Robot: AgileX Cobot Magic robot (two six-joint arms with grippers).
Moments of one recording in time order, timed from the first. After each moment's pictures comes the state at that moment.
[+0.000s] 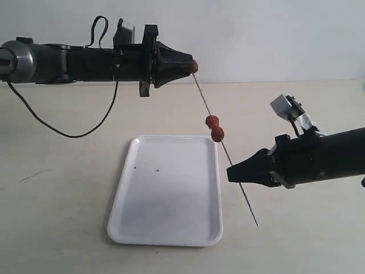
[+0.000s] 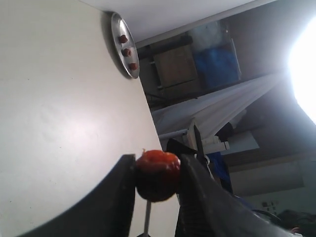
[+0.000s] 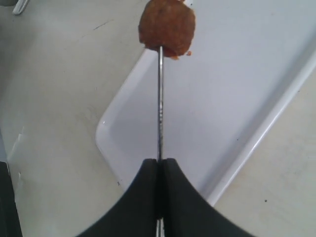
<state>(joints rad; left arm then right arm) -0.29 2.33 -1.74 -1.71 1.12 0.86 -0.06 1.80 -0.68 1.56 0.94 -1.63</state>
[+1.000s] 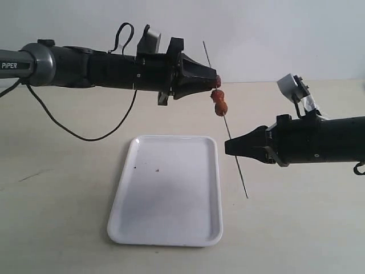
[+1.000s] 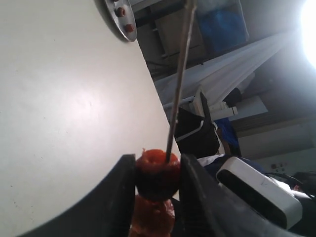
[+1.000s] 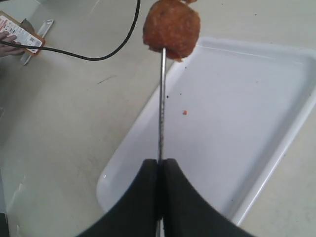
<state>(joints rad) -0.37 2.33 -1.74 -1.64 1.12 0.88 -0.06 1.80 -0.71 1.73 0.96 -1.70</state>
